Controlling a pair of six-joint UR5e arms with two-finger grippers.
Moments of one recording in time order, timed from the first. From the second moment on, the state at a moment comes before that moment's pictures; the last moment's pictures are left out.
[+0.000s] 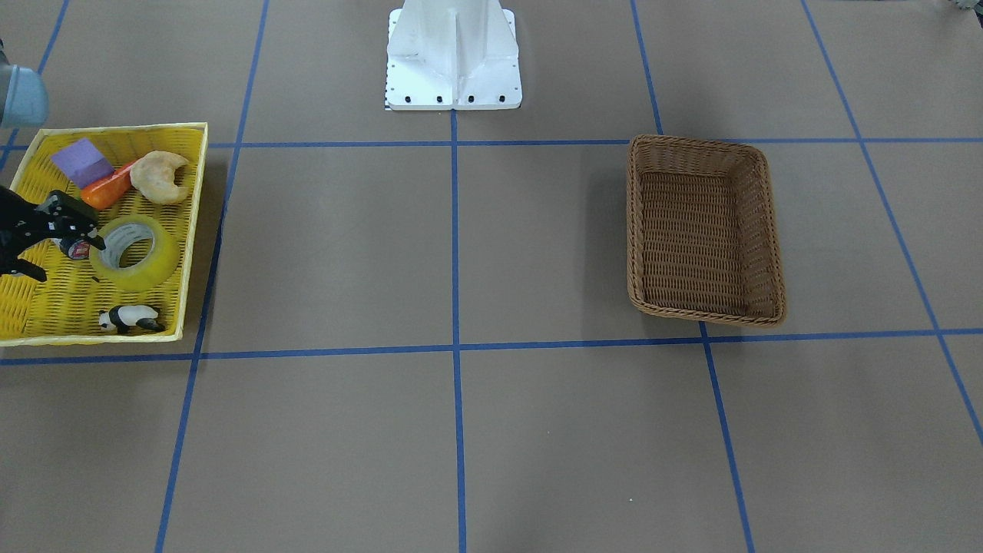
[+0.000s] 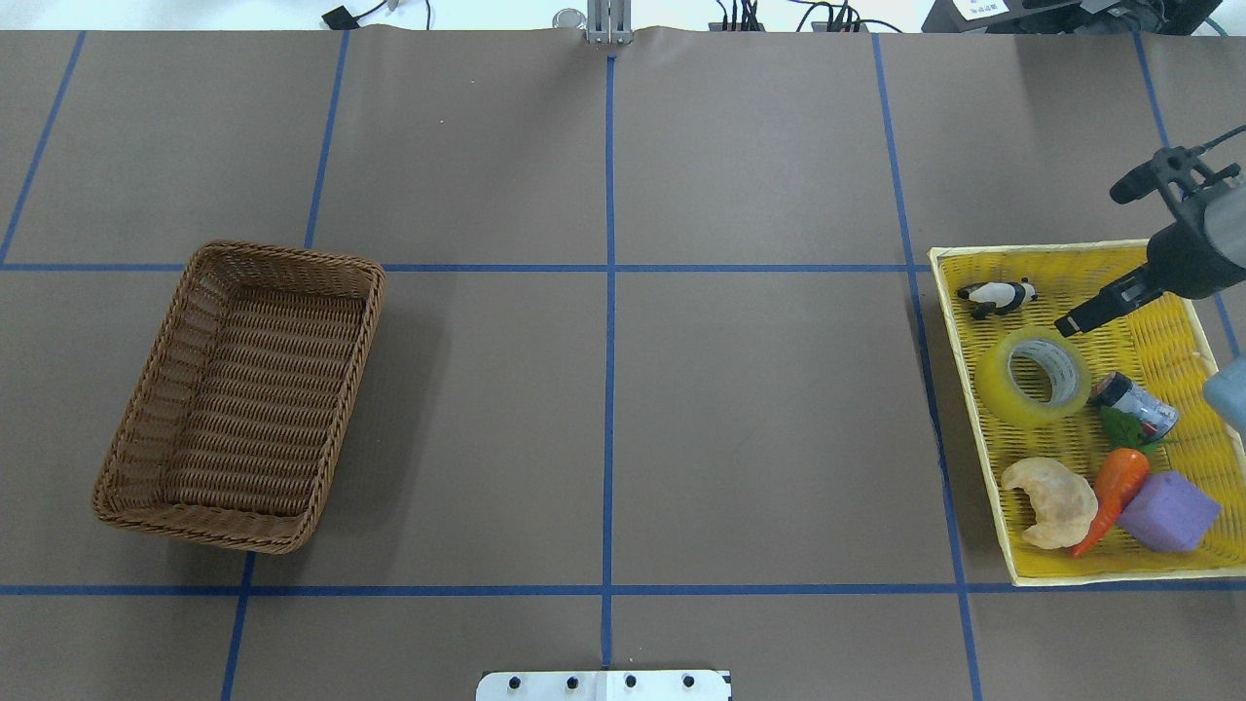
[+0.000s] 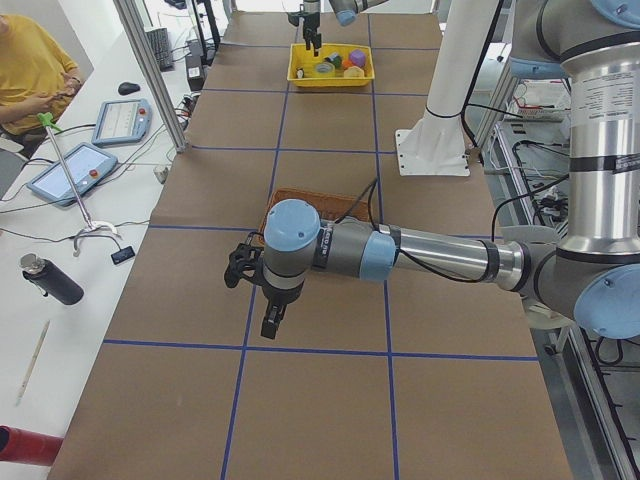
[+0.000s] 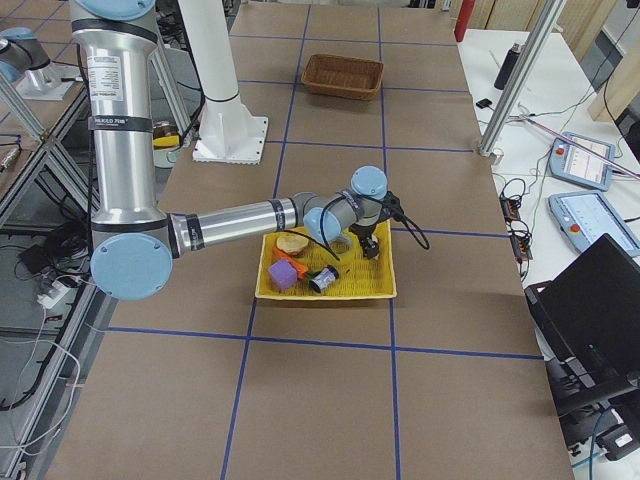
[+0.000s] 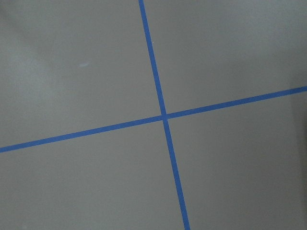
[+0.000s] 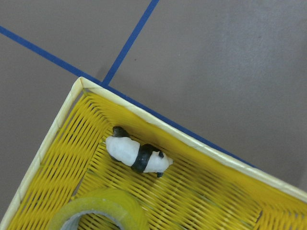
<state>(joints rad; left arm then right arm) -1.64 -1.47 -1.81 -1.62 -2.34 0.11 1.06 -1.56 1.71 -1.17 2.33 0.25</state>
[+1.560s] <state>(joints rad) -1.64 -1.47 -1.82 -1.62 -2.34 0.11 1.07 -1.56 1.76 -1.17 2.26 0.25</state>
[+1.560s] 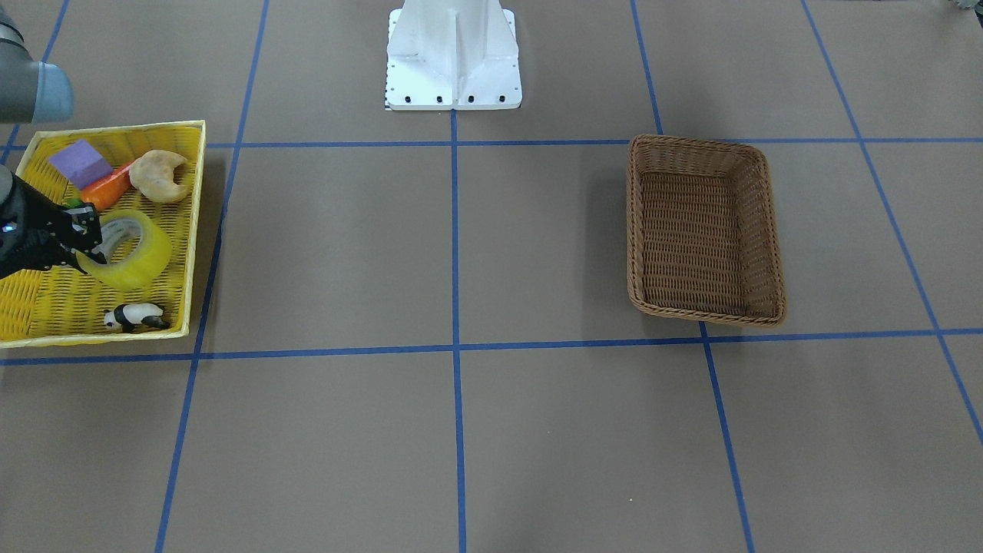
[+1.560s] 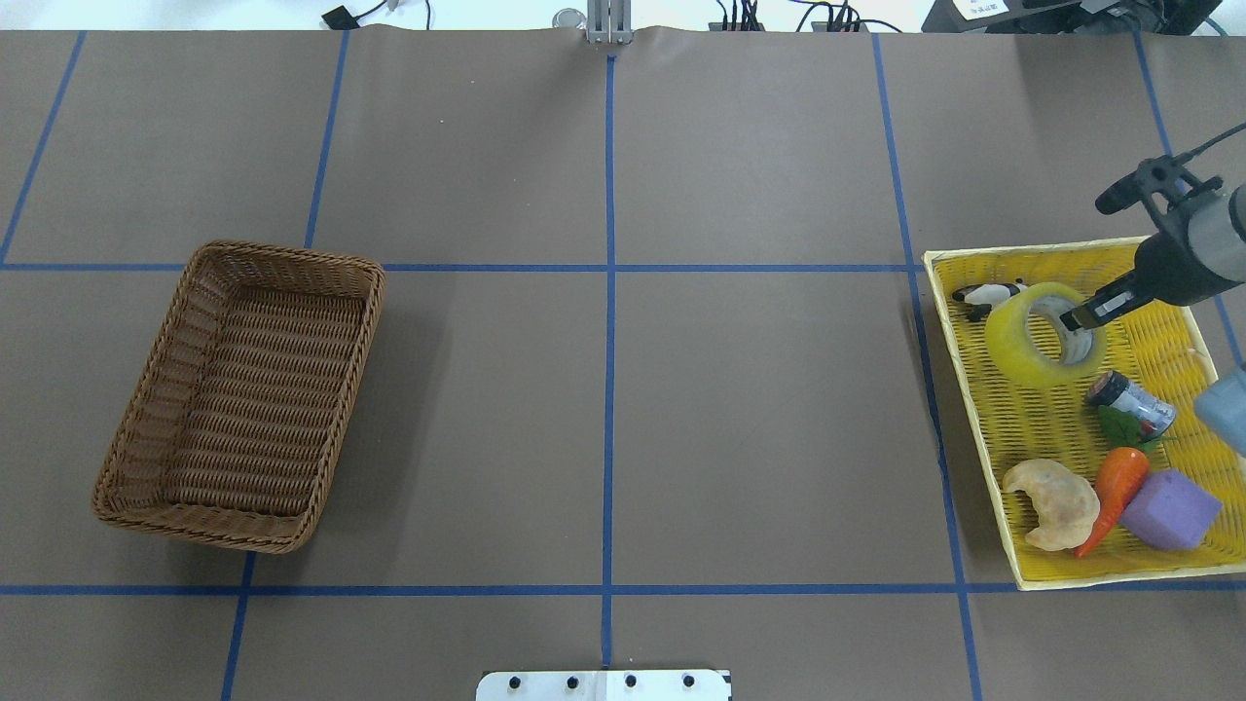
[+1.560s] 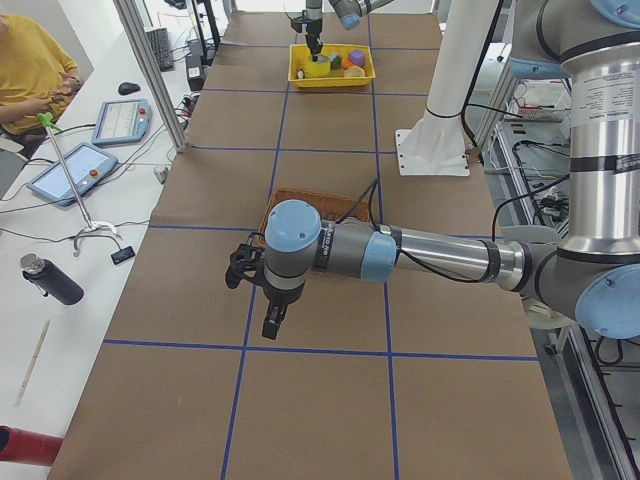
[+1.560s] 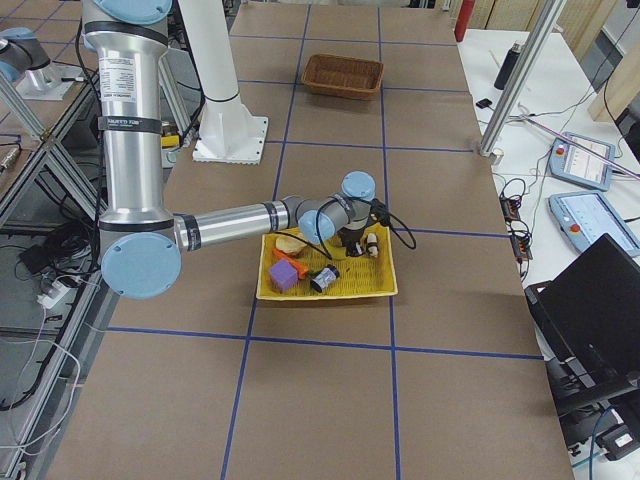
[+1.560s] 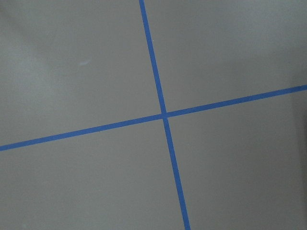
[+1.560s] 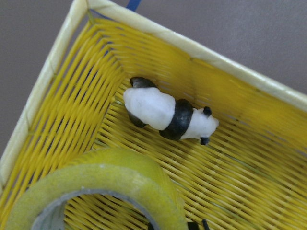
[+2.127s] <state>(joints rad) -1.64 -1.50 -1.84 -1.66 -2.34 0.11 1.13 -1.41 1.79 -1.17 2.27 0.31</state>
